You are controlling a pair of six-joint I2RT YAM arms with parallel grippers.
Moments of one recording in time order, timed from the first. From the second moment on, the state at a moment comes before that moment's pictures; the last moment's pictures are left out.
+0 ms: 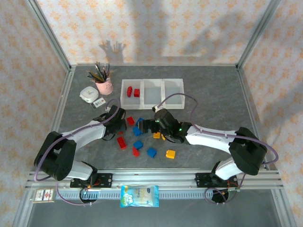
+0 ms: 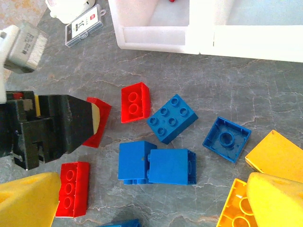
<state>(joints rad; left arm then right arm) -0.40 1.41 0.67 -0.37 -0.19 -0.62 0.93 1.46 0.83 -0.02 0.09 0.65</state>
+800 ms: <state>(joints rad) -0.40 1.44 0.96 -0.44 -0.27 -0.56 0.82 1.44 0.85 -0.02 0.06 0.66</state>
